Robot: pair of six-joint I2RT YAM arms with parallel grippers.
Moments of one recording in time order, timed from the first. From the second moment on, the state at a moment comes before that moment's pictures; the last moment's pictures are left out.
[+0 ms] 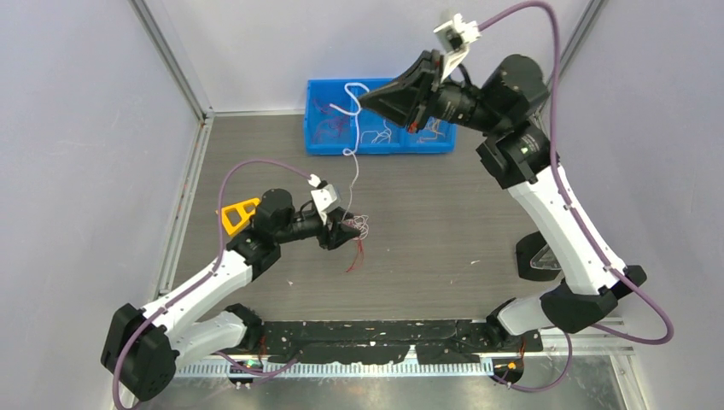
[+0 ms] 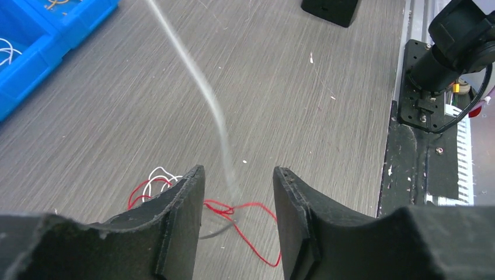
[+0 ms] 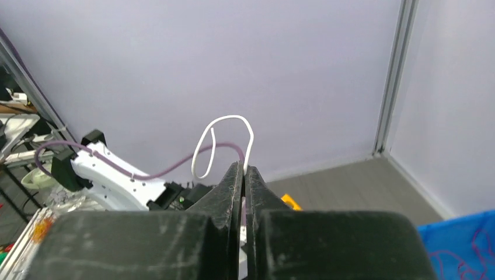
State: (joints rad) left arm -0.59 1.02 0.62 0.15 0.61 0.08; right arm 0.59 1.43 1.82 -0.11 -0.76 0.35
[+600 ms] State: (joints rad) left arm -0.48 0.81 0.64 -0.12 0.51 0.18; right arm 0.46 1.51 1.91 -0.05 -0.53 0.31
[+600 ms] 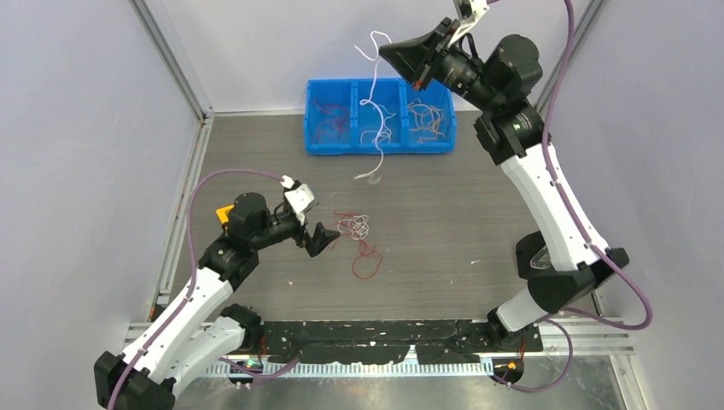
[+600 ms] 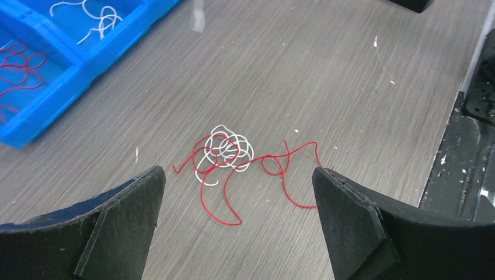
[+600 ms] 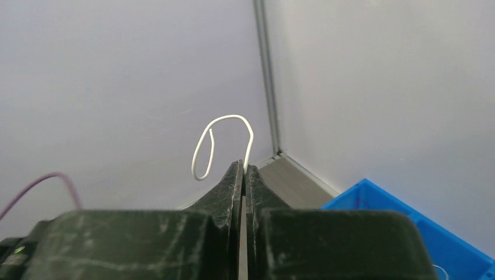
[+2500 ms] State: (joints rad) left arm -0.34 1.45 0.94 -0.39 0.55 0.03; right arm 0.50 1.70 1.16 -0.58 -0.70 -0.14
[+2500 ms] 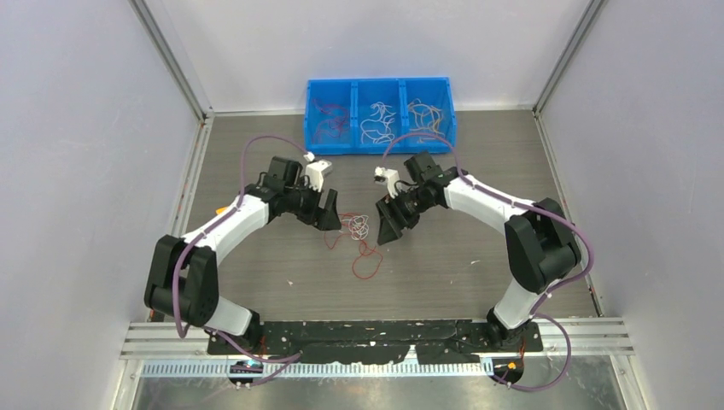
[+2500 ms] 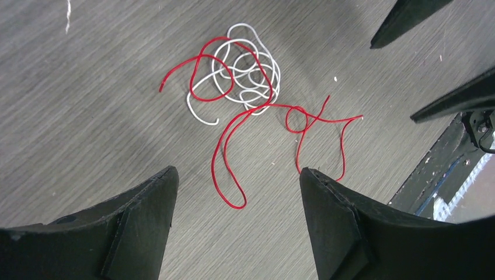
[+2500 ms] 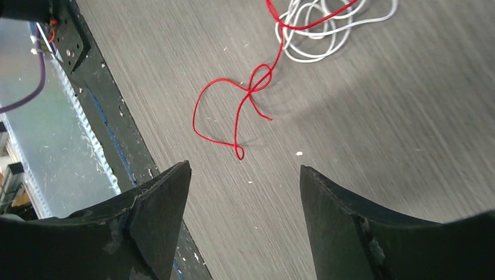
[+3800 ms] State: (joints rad) left arm -0.19 1.08 0.89 -0.58 0.70 0.24; right arm 0.39 1.51 1.10 -0.65 -0.62 -0.37
